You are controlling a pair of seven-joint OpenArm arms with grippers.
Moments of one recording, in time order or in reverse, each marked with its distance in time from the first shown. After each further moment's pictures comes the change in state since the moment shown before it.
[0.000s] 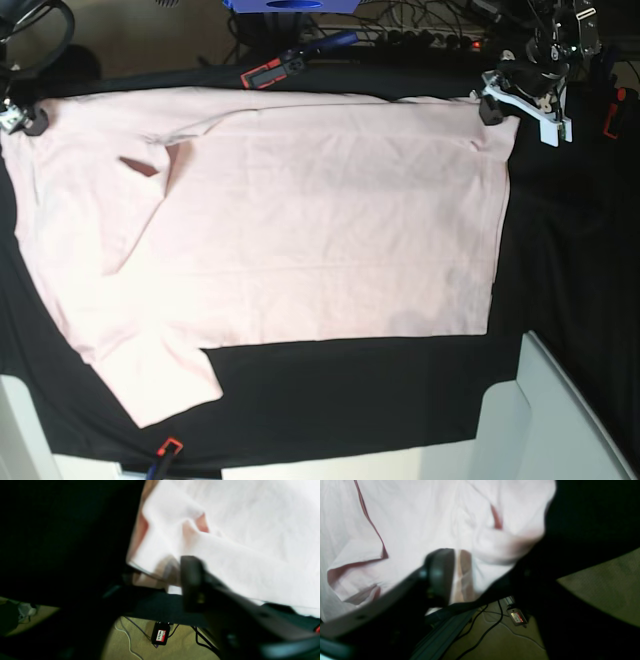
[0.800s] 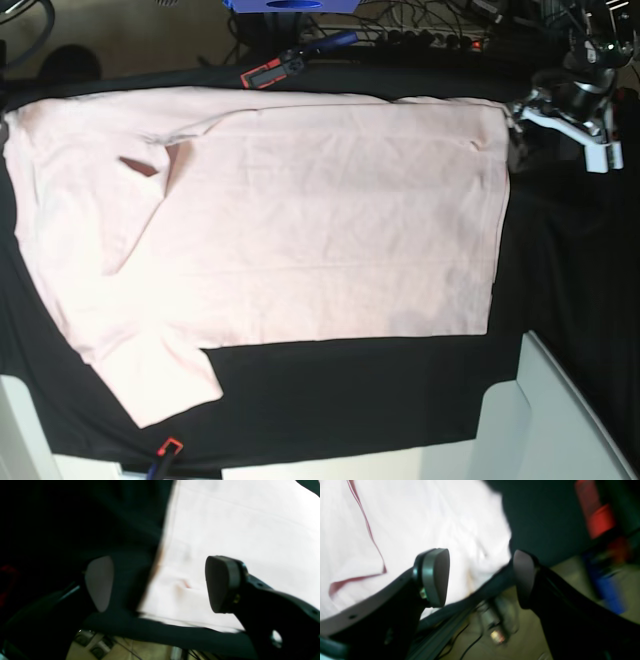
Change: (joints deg) left arm 3.7 0.8 -6.7 18.1 0.0 -0.1 0.2; right arm -2.6 0.0 1.7 13.5 -0.2 0.0 2.6
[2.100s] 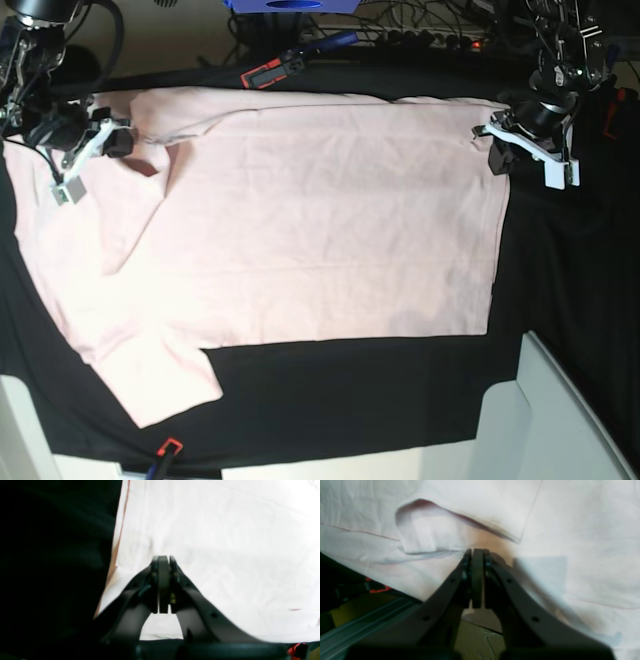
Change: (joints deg) left arm -6.4 -0.1 7.2 -7.9 0.1 0.1 0.0; right arm -1.2 -1.5 -37.0 -0.3 0.1 3.3 -2.6
